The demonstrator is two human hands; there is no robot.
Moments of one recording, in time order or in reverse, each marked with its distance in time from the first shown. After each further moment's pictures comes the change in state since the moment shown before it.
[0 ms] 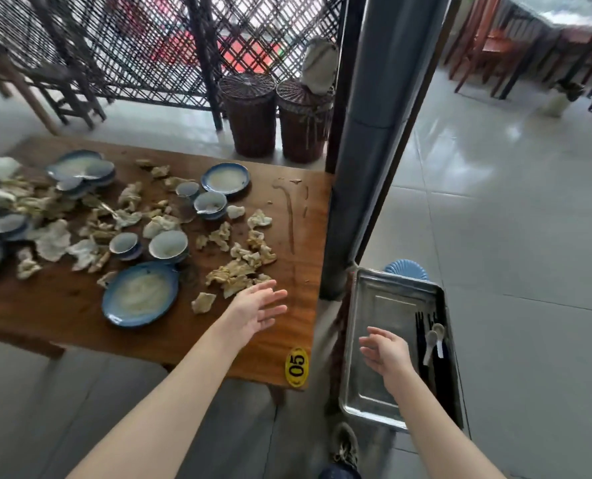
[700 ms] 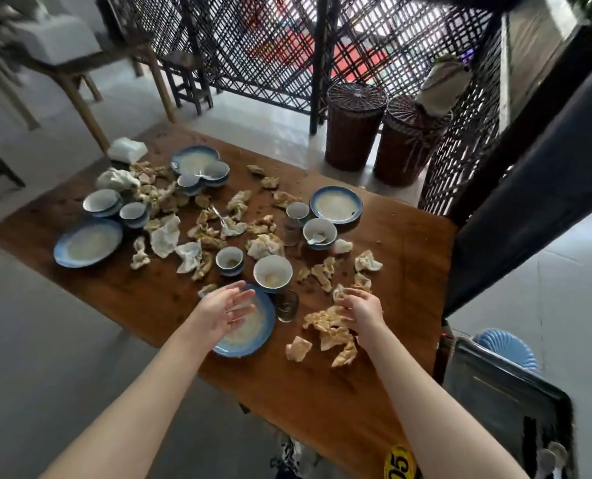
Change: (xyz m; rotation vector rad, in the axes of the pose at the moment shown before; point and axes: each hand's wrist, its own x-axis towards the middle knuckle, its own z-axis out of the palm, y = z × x) left_hand 0.029 0.073 -0.248 -0.308 0.321 0.068; right_hand 0.013 -0.083 0.323 -0.273 -0.299 -0.148
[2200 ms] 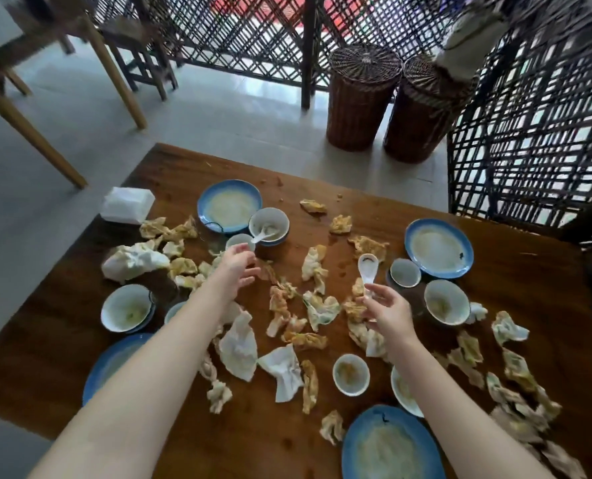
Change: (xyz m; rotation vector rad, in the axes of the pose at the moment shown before) left_hand 0.319 0.286 -0.125 0.298 0.052 -0.042; right_hand 0.114 -0.112 0.292 0.030 0.149 -0.120
